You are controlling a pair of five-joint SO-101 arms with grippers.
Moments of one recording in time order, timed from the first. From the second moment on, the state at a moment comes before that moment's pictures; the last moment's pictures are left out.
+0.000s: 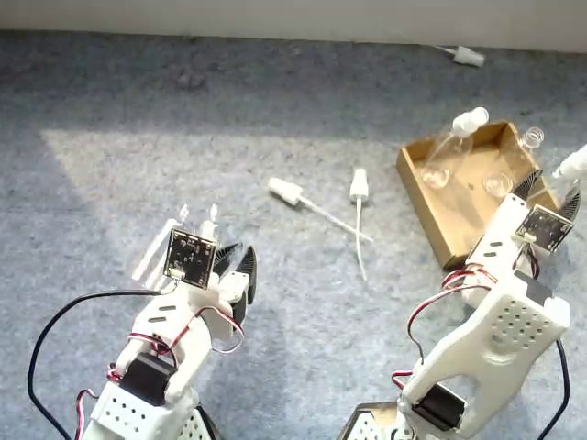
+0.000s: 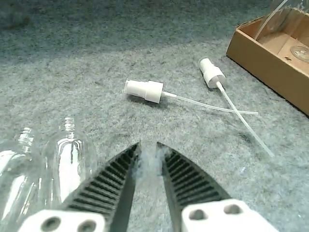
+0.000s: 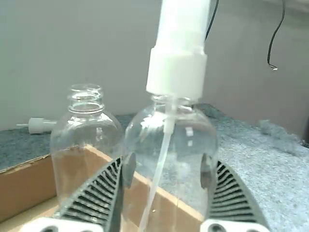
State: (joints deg) left arm 19.6 -103.5 95.9 42.4 14.3; right arm 30.1 34.5 41.4 -76.4 4.2
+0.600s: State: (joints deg) left arm 19.6 -103.5 95.9 42.4 14.3; right arm 27.9 37.6 39.5 -76.6 4.2
